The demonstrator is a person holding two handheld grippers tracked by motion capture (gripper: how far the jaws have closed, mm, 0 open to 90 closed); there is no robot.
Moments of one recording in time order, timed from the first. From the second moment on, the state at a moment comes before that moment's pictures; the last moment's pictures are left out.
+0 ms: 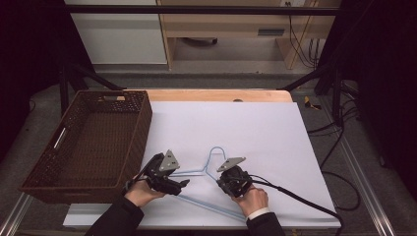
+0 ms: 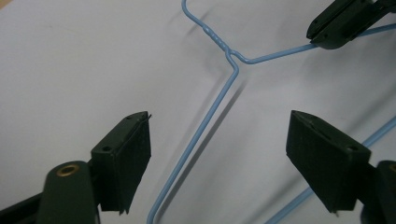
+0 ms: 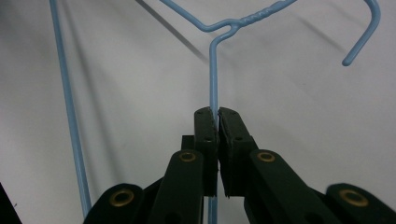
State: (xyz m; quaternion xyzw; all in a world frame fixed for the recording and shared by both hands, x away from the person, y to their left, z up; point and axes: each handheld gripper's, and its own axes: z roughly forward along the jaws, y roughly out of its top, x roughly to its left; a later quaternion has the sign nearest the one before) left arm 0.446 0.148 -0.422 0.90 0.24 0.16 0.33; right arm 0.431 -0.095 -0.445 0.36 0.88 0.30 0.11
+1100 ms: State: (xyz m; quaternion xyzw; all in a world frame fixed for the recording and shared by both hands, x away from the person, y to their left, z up) left arm 0.483 0.113 -0.451 0.94 0.18 0.14 0.23; right arm 0.429 -0.098 -0.438 0.34 0.88 0.30 0.12
